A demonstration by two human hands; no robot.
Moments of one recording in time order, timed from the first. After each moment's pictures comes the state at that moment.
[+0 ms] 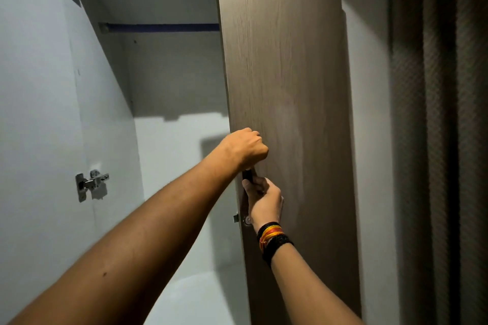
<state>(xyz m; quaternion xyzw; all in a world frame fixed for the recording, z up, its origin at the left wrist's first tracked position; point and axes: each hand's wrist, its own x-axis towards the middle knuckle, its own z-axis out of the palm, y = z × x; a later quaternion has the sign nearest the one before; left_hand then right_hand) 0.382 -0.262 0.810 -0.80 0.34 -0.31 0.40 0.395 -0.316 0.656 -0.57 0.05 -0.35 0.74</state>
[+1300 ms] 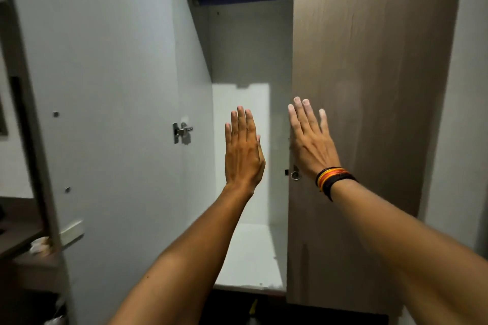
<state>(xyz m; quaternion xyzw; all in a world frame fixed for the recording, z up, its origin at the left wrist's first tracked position) 0.344 -0.166 0.674 -0.83 0.04 -0.55 -0.13 0.371 -0.338 0.702 -0.82 -0.20 -0.54 0.00</state>
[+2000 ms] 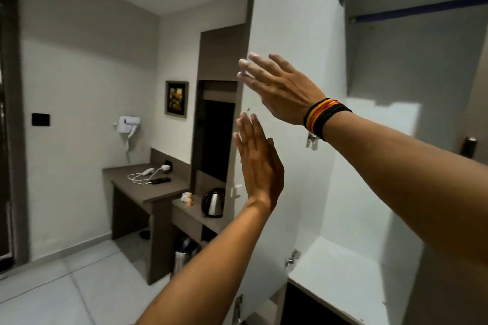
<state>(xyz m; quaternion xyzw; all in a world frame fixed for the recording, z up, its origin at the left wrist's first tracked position) 0.170 0.000 0.662 -0.67 -0.14 -0.70 -0.19 0.195 -0.059 0.838 -0.54 -0.56 -0.61 -0.14</state>
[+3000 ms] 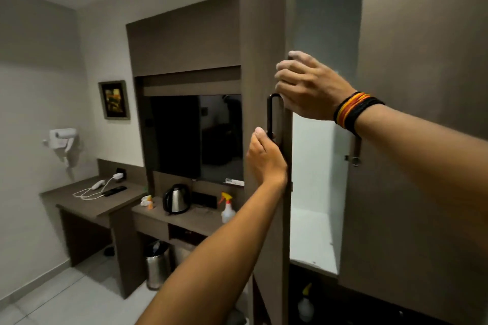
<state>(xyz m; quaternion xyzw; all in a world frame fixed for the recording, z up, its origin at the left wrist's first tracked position) 0.213 -0.159 0.664 -0.59 -0.16 -0.56 -0.57 0.262 -0.266 0.804 -0.57 -0.50 -0.63 -0.17</state>
